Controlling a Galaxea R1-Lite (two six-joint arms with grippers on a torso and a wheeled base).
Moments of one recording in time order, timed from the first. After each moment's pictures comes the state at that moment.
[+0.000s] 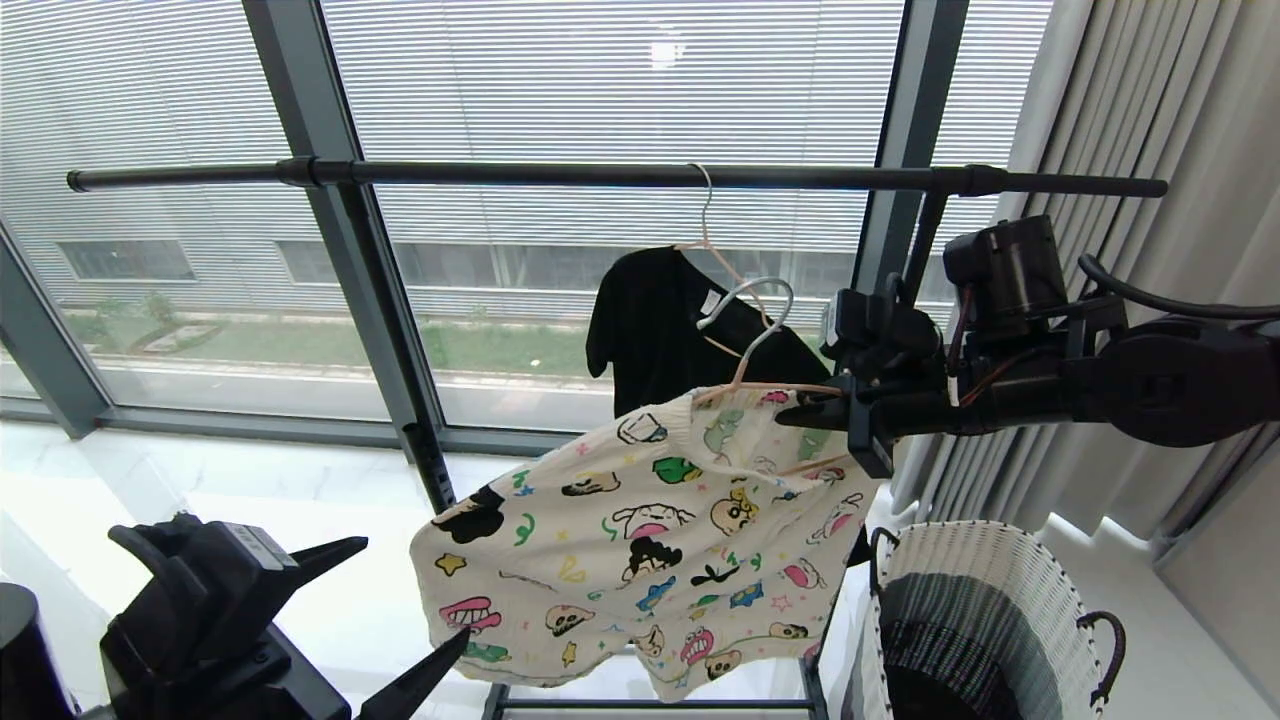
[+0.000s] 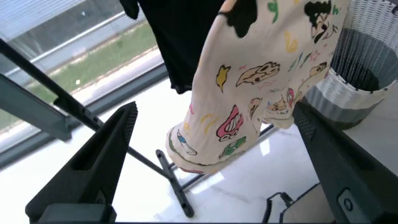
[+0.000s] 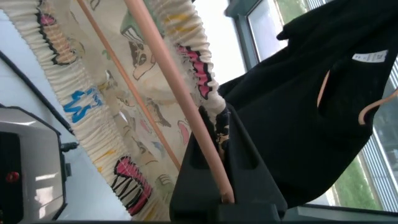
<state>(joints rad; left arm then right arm) -0.45 1.19 -0.11 -0.76 -0.05 0.29 0.54 1.82 -1.29 -0.02 0.55 -0.75</state>
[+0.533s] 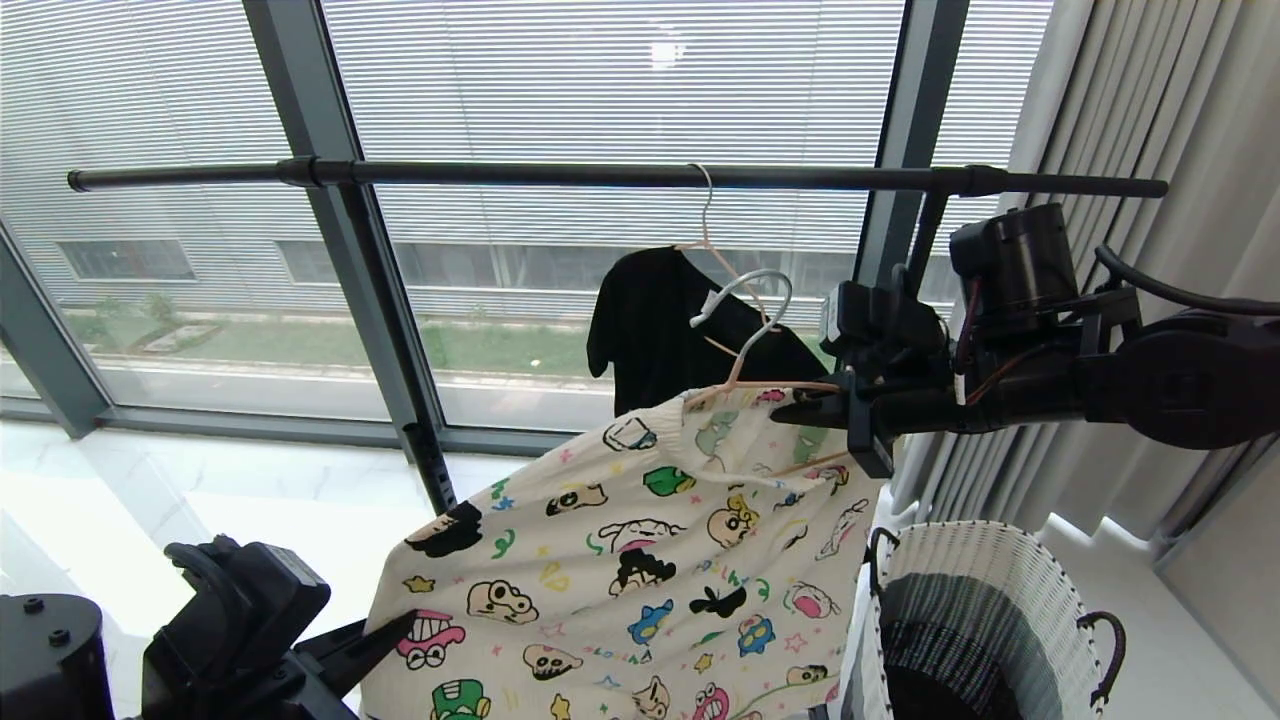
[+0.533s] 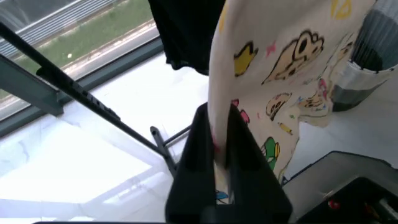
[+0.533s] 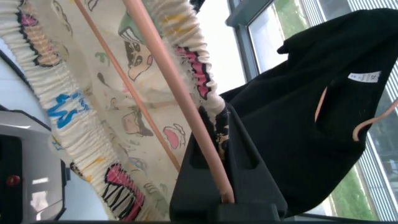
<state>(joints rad) -0.41 1.25 -0.07 -0.76 -0.05 0.29 0.56 1.79 -1.28 -0.02 0.54 -0.75</state>
